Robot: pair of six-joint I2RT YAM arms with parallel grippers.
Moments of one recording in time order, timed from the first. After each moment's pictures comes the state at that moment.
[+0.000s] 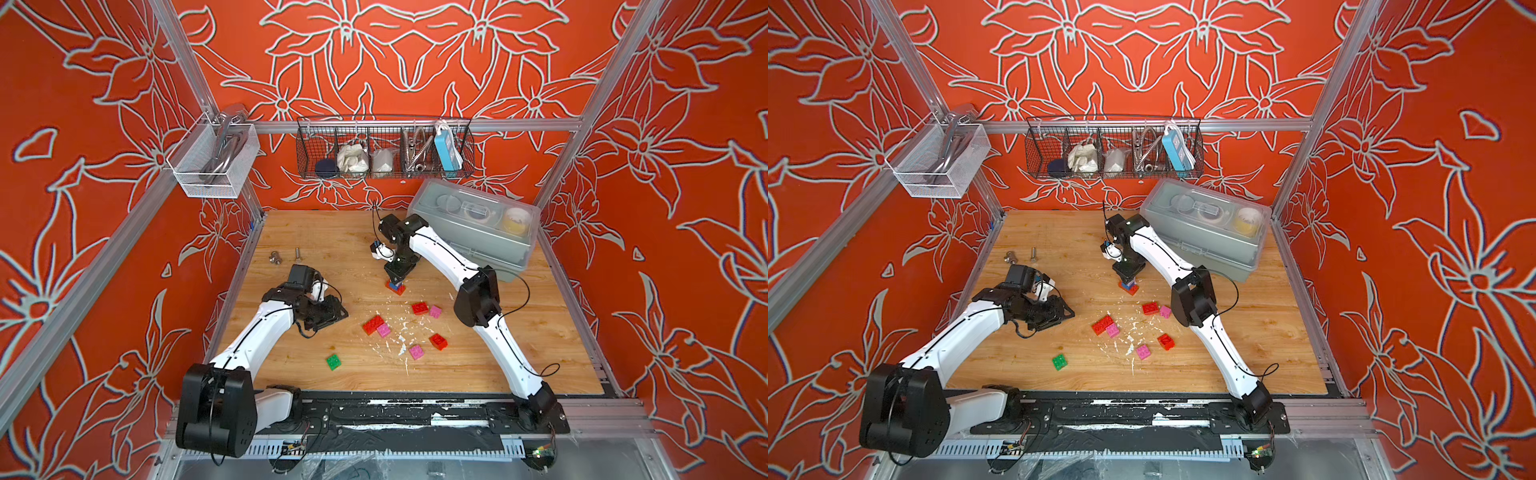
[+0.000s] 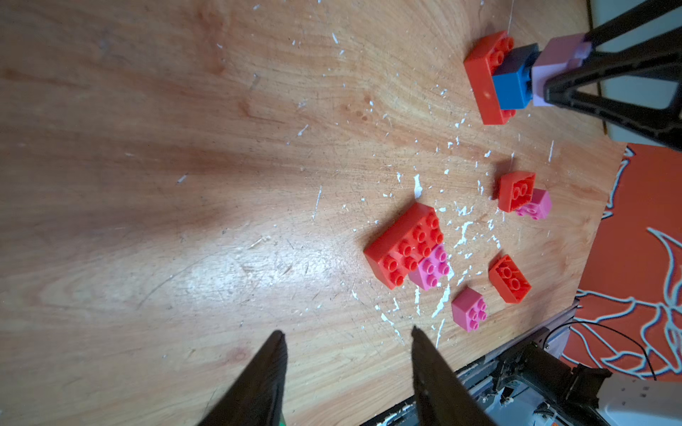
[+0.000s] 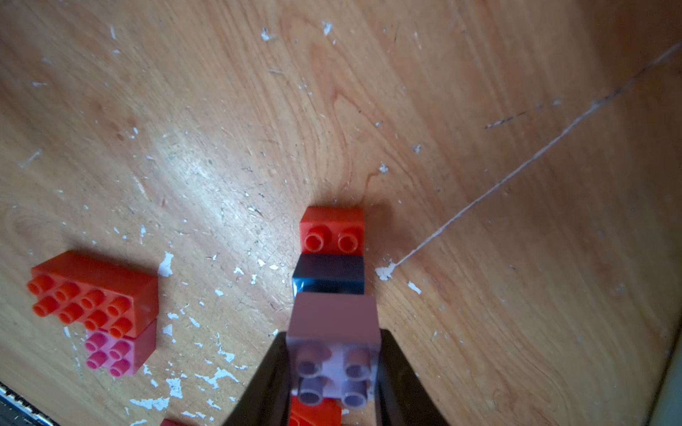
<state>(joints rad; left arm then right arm) -0.06 1.23 0.76 -0.73 0.47 -0.42 0.69 2.56 2.56 -1.48 -0.14 -0.26</state>
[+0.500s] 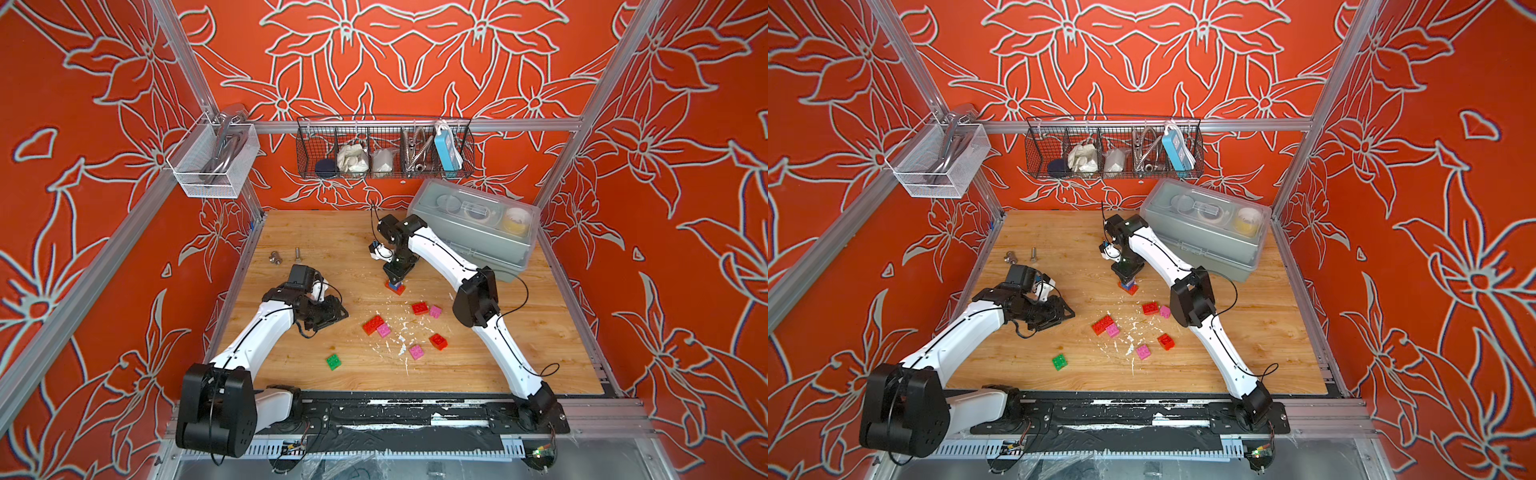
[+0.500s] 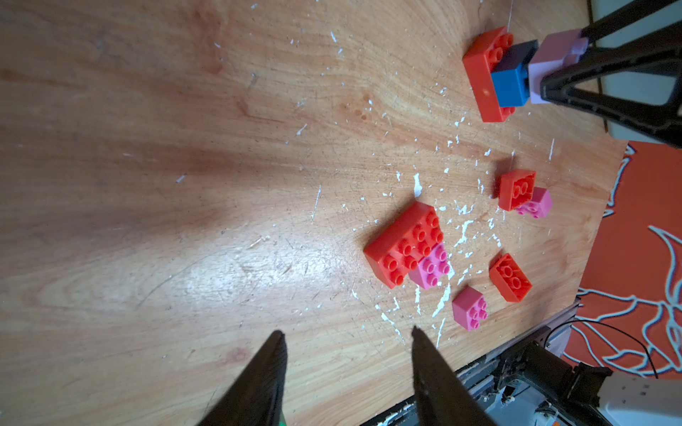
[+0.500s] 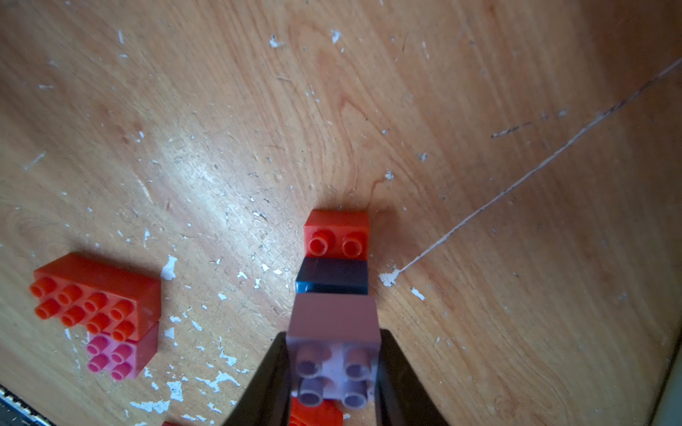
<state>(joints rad) -0.06 1.23 0.76 -0.73 0.47 -0.42 0.71 2.57 2.58 -1.49 -0.10 -0.27</state>
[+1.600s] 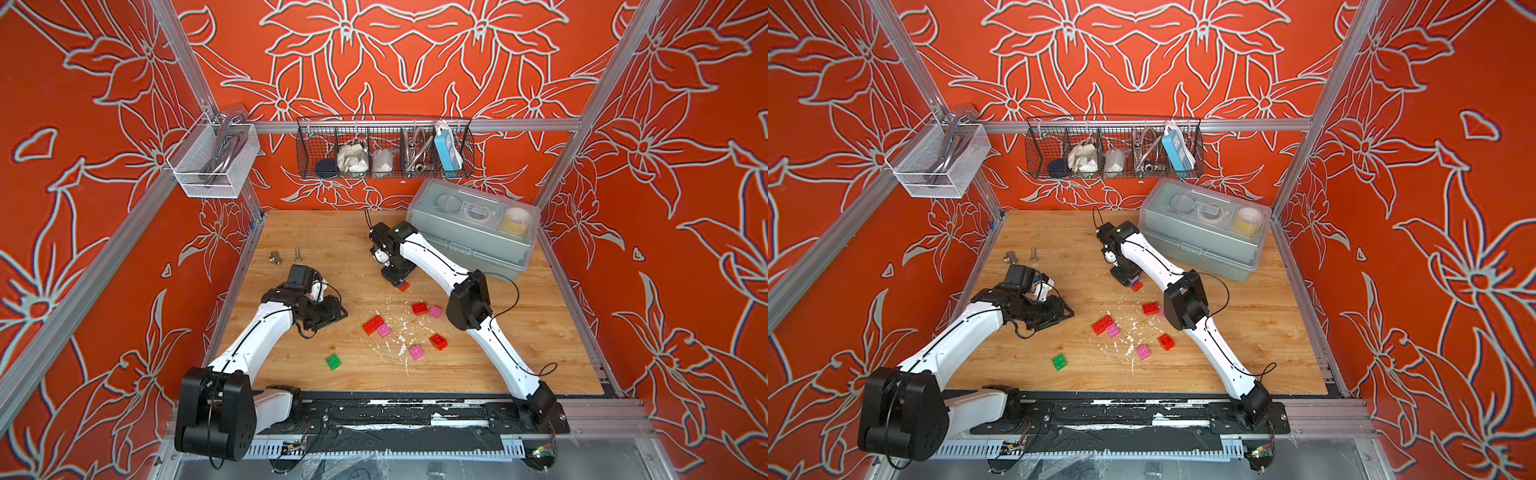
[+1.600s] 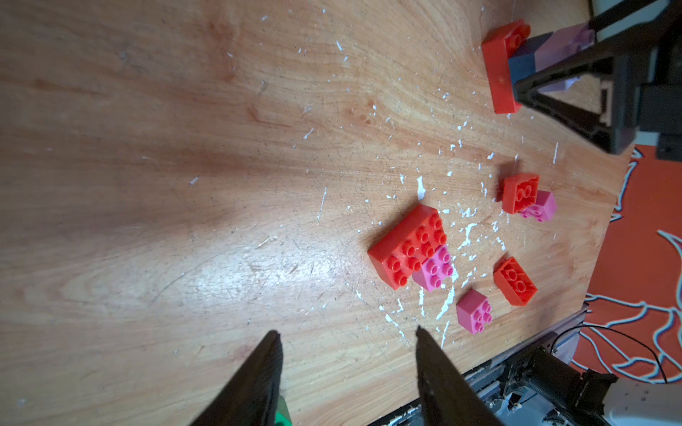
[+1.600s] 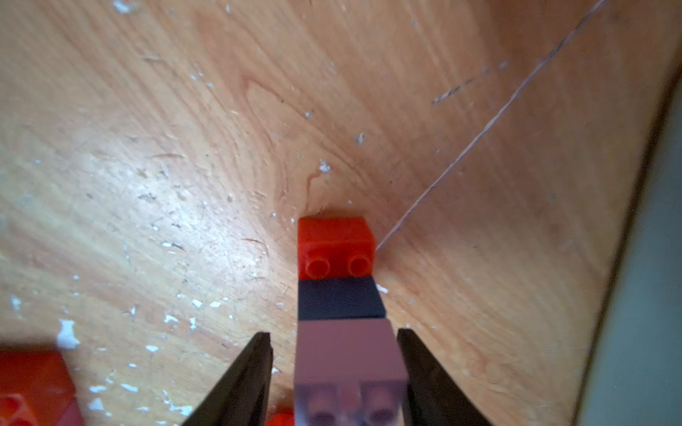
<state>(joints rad) -0.06 1.21 0.77 -0.74 0.44 -0.42 0.74 2.61 2.58 -1.49 0.10 -0.09</state>
